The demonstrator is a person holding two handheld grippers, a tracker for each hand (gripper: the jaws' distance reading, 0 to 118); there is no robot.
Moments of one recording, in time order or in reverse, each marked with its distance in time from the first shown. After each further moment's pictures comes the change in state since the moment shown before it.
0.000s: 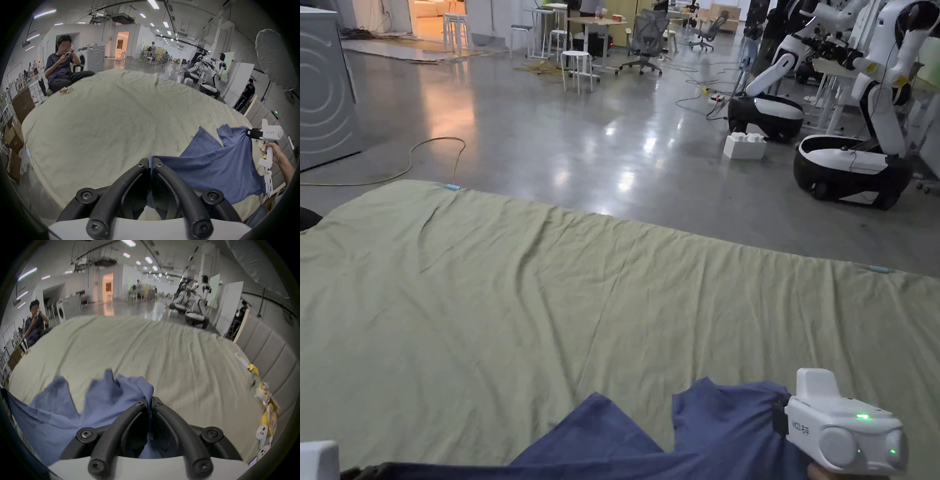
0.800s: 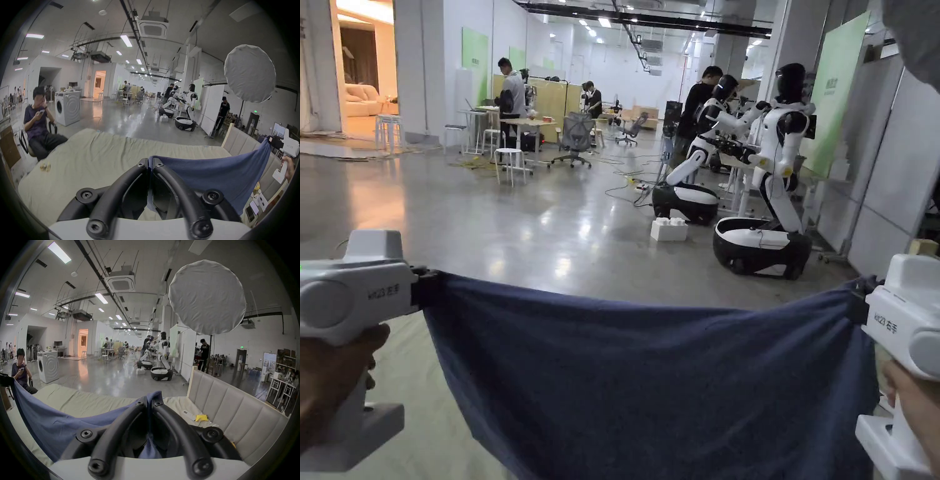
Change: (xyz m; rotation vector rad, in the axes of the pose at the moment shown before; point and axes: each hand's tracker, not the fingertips) left arm 0.120 0.248 0.054 0.383 -0.181 -0.166; right arm 0.115 0.155 0.254 0.521 -0.301 -0.105
